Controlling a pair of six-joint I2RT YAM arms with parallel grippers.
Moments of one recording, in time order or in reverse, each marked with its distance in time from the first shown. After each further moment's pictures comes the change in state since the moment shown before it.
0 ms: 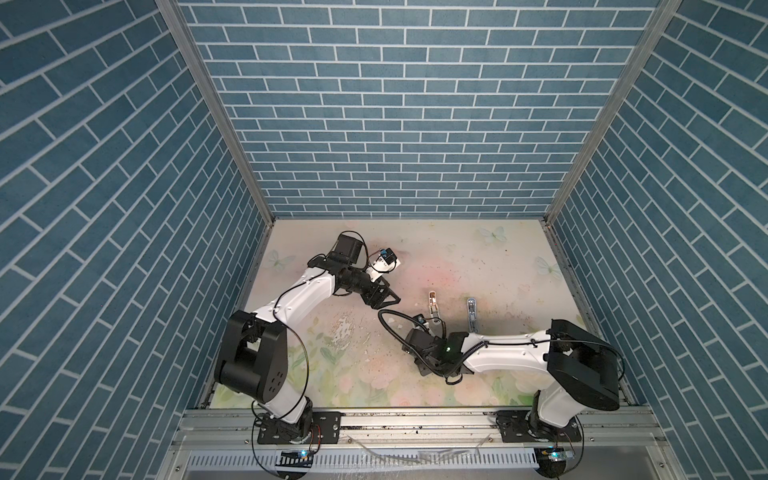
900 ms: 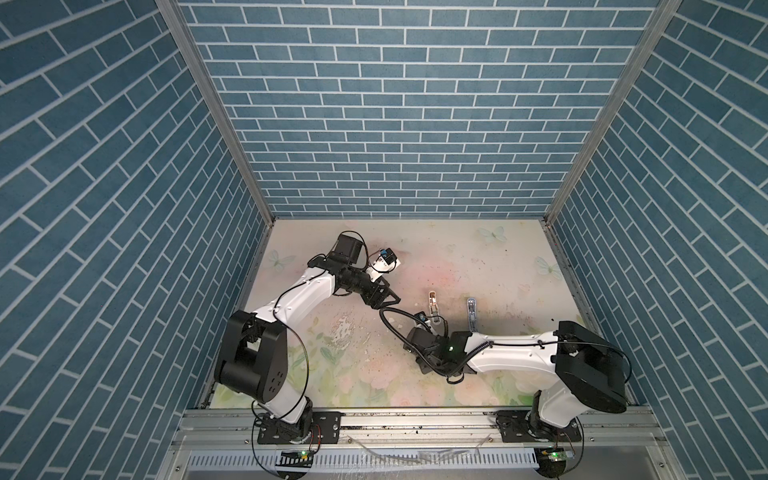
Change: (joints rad) left arm 0.000 0.000 0.000 0.000 0.000 0.000; right arm 0.000 -0.035 0.002 -0.008 0.026 0.000
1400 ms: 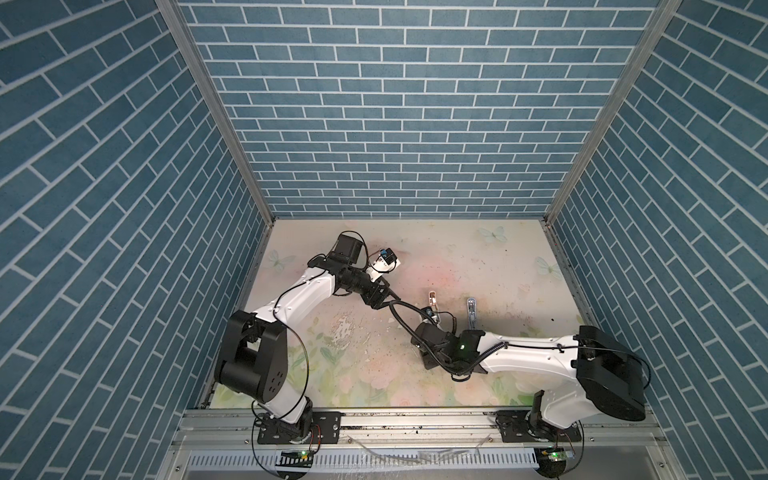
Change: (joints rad) left arm 0.000 0.000 0.000 0.000 0.000 0.000; right arm -0.051 -0.126 -0.051 0.035 -0.010 0.000
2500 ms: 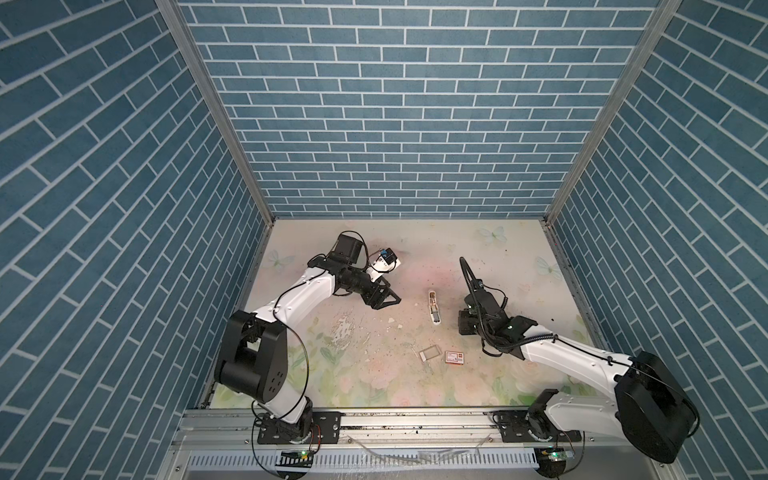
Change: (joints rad) left arm 0.000 0.000 0.000 0.001 0.016 0.000; right arm -0.460 -0.256 -0.212 0.189 -0.098 -0.177
